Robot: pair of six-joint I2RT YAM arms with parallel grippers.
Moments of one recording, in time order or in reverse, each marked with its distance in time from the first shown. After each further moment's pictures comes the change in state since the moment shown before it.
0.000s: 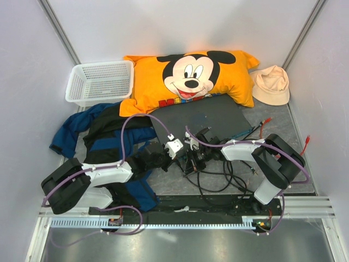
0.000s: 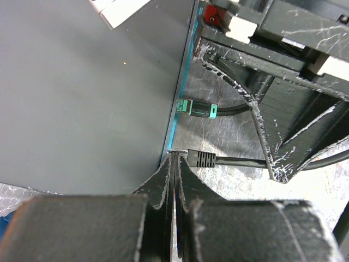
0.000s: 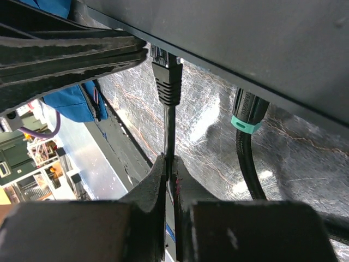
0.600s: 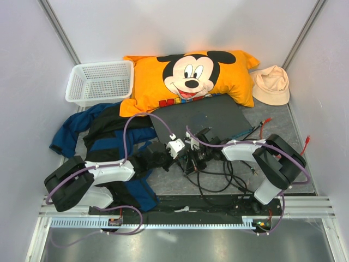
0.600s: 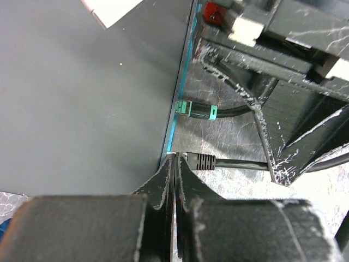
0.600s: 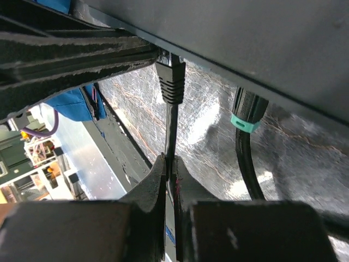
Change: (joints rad) left arm -0.002 0.063 0.023 0.006 0.002 0.004; right arm -0.005 -0.004 -0.004 0.000 -0.003 -0.012
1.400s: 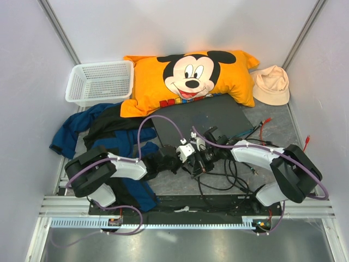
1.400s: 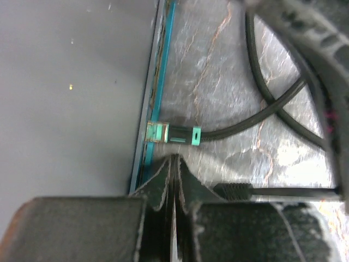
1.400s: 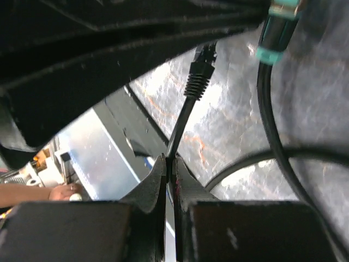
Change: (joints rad) left arm -0.084 0.216 0.053 0.148 -0.047 -0.003; right arm -0.041 -0.176 -0.009 -0.236 -0.030 -0.135
